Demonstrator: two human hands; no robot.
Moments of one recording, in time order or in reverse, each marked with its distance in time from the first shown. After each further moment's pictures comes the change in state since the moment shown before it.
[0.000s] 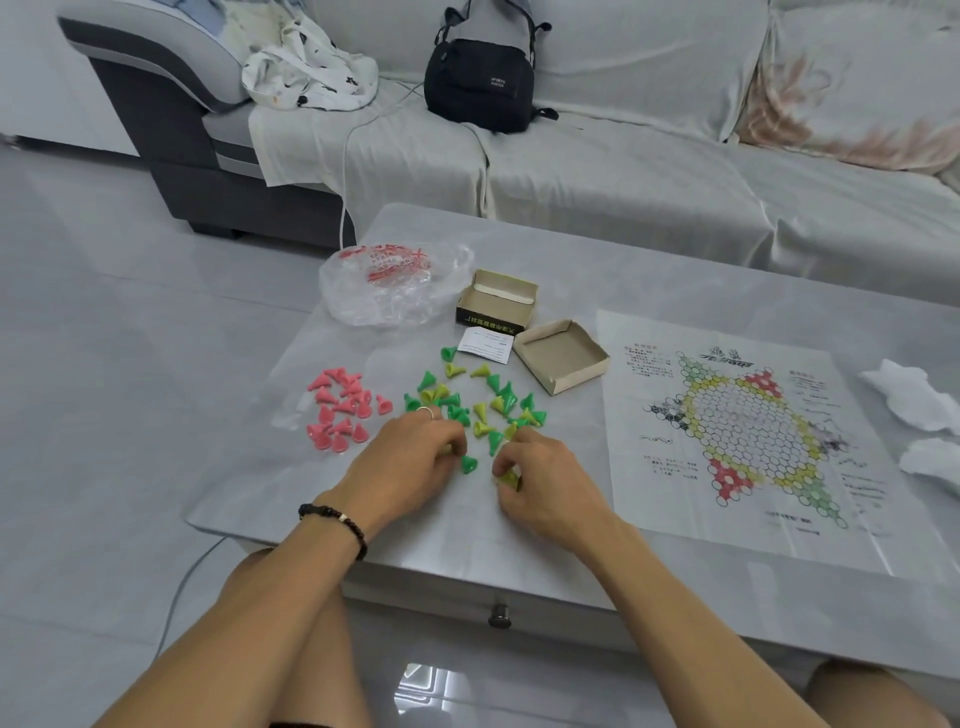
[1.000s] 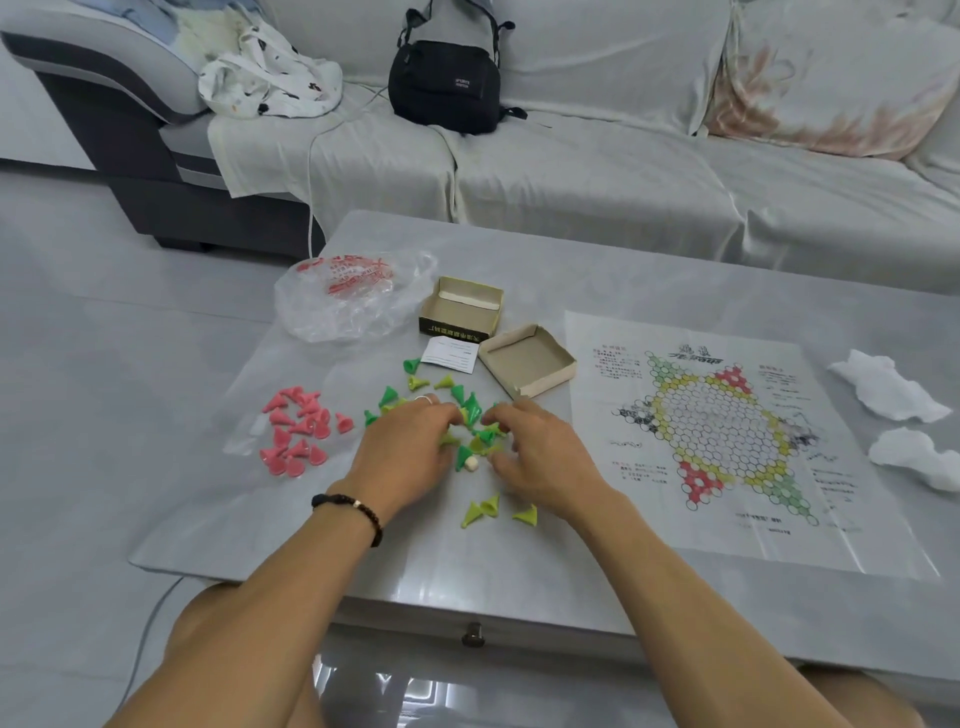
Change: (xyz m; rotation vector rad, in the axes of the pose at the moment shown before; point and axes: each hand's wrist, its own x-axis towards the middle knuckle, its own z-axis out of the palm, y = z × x) left_hand 0.045 0.030 0.009 0.090 0.009 -0.092; right_hand 0.024 0.038 -0.023 0.013 0.087 0.010
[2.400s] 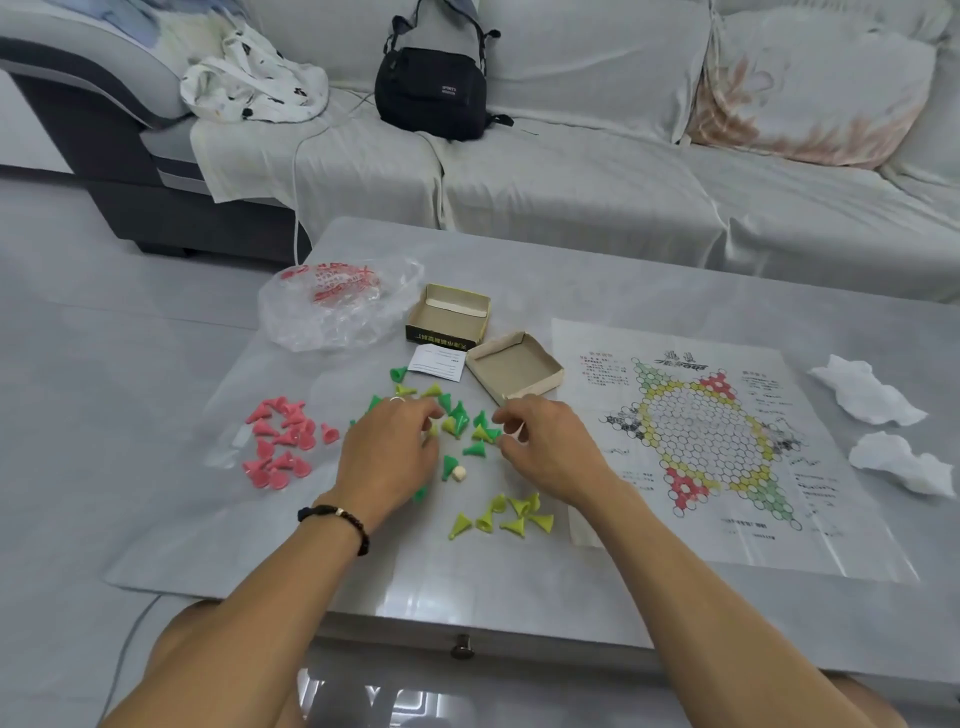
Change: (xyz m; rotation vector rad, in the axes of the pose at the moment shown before) left_hand 0.004 0.002 -0.001 -0.084 0.146 -0.107; right_hand 0.008 0.014 -0.019 0.032 0.044 0.049
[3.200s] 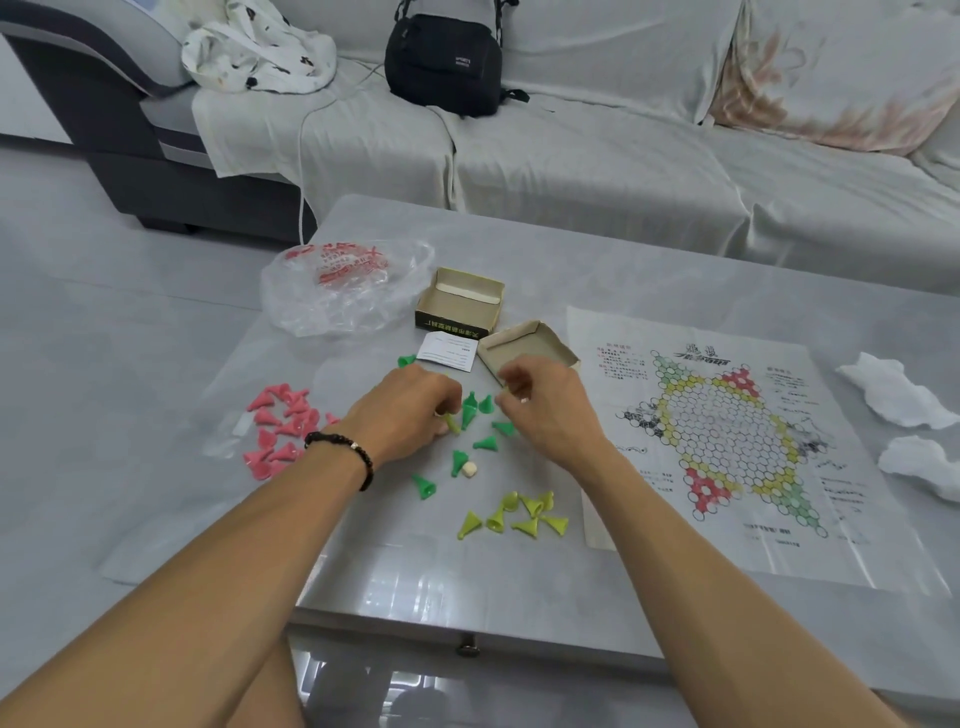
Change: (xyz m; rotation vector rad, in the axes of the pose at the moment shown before) left_hand 0.049 -0.018 -0.003 0.116 -0.345 0.155; right_hand 0.035 -0.010 0.003 0.171 0.123 0.081
